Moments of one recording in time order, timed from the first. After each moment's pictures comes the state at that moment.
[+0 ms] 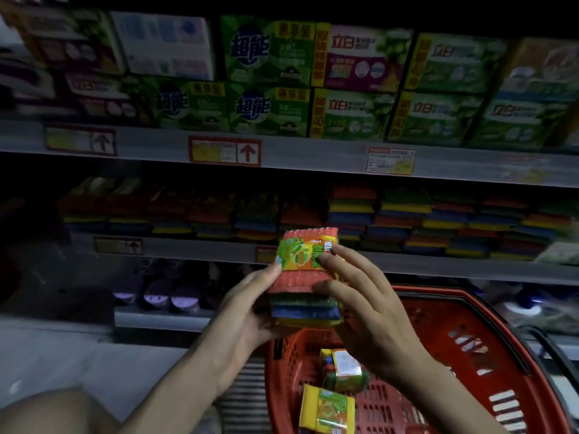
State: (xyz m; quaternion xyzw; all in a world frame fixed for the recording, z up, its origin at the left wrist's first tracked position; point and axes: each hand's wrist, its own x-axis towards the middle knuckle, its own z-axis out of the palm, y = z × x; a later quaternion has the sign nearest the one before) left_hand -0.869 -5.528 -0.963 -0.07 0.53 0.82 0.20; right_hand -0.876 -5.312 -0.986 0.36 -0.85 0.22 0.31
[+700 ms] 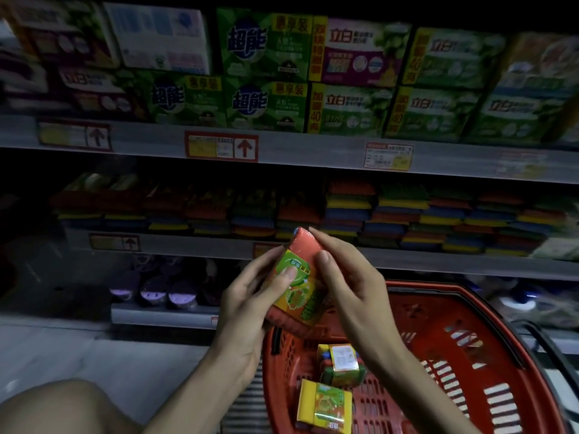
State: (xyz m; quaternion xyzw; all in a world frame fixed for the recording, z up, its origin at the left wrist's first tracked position) left_hand -0.863 -5.507 -0.961 -0.06 0.53 0.84 0.06; right_hand -0.869 -5.350 -0.953 0.11 -0.79 0.59 0.15
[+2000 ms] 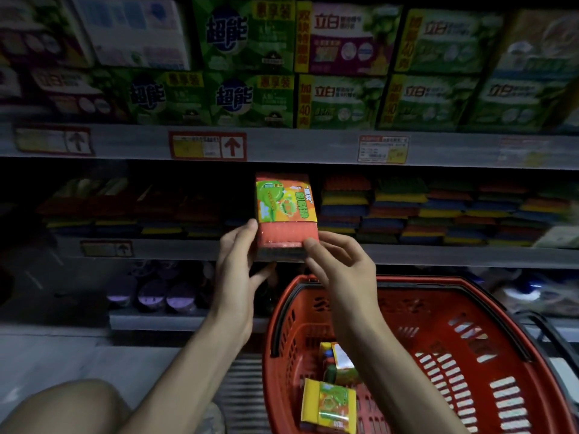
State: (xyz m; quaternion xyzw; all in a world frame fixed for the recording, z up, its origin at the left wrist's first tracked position) left_hand -0.913 -5.503 -0.954 -0.10 0.55 0.83 -0.02; right_hand -0.897 -5.367 -0.962 -0.13 -0.60 0.78 0.10
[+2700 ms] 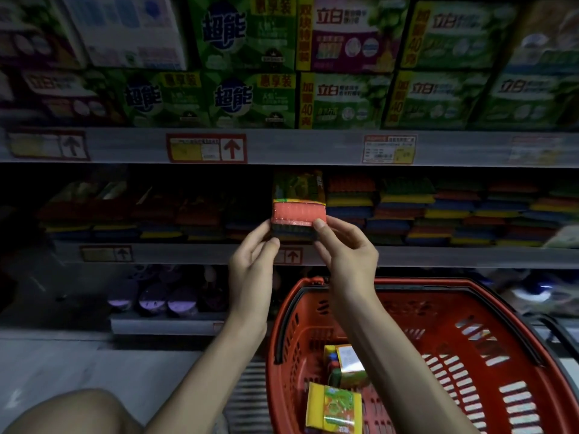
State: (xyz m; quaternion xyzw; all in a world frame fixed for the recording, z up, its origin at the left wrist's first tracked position) left_hand -0.928 -5.487 -0.965 -0.09 0.66 0.74 -0.08; right_hand -0.942 -5.369 -0.971 -0.18 -0.54 0.81 0.14
